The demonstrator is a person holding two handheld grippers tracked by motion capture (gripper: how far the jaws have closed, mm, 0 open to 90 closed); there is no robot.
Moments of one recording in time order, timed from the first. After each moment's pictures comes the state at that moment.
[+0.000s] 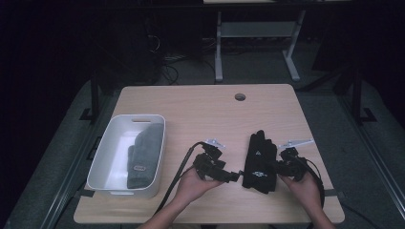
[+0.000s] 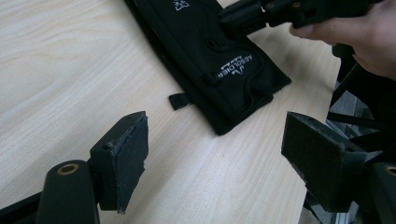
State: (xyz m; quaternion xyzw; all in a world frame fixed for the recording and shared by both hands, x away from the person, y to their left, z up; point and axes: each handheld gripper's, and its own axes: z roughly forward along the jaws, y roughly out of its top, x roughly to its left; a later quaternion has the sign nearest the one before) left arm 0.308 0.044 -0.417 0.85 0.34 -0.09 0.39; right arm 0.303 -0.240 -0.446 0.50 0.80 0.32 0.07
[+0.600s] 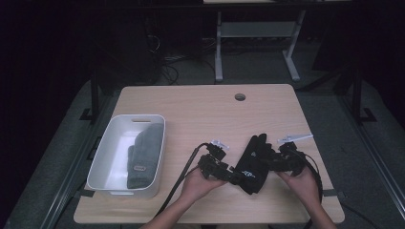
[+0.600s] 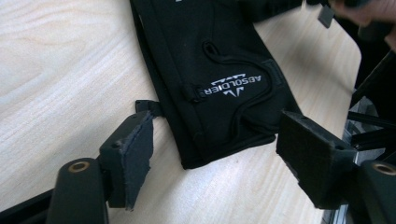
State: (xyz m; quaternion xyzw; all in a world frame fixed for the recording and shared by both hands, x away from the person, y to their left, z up) left arm 0.317 0.031 -0.437 0.86 0.35 -0.10 0.36; right arm 0.316 -0.240 -0.437 0.49 0.80 0.34 0.07
